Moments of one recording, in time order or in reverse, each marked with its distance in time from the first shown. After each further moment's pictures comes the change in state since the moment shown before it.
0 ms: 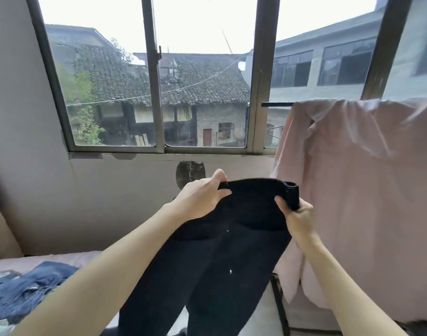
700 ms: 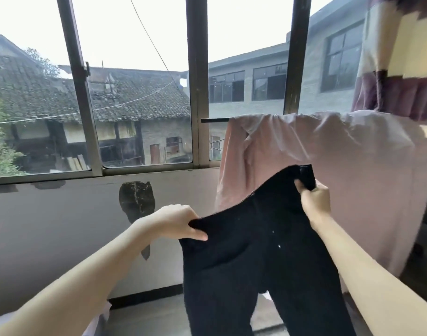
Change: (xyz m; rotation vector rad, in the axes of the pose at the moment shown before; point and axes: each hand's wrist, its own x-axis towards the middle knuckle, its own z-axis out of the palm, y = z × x) left_hand 0.040 0.036 0.019 -0.033 -0.531 -0.010; right_hand 0.049 -0.037 -0.135 -0.273 0.470 0.013
